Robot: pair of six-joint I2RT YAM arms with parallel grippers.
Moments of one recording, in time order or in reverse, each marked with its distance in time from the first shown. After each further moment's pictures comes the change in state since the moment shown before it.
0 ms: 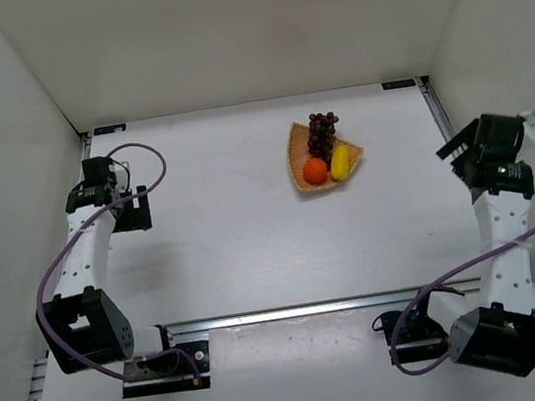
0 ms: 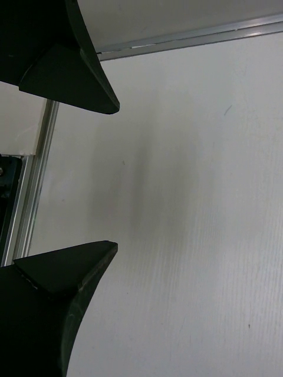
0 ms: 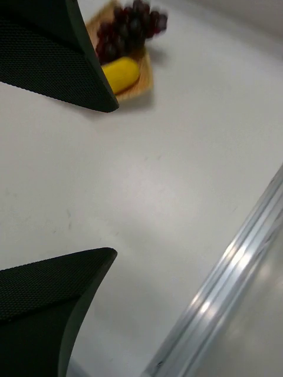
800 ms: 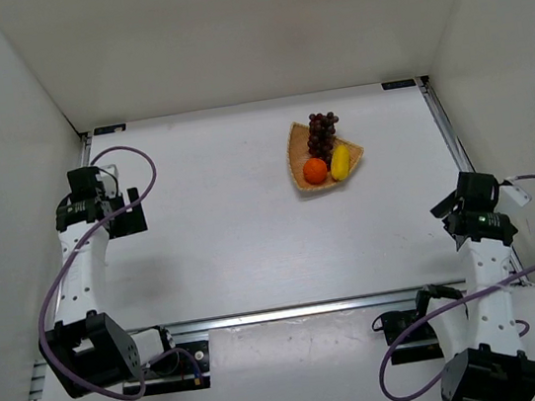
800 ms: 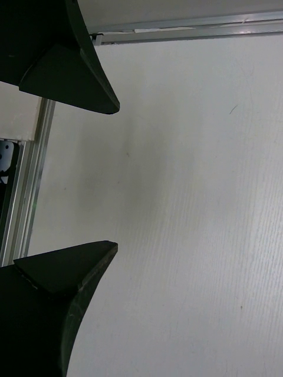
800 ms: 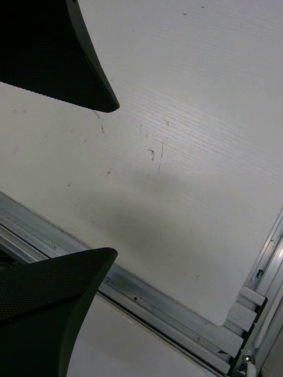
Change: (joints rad) left arm 0.086 -0.126 -0.057 0.014 0.087 -0.032; right arm 0.004 -0.304 -0.490 -0.109 0.198 0.072
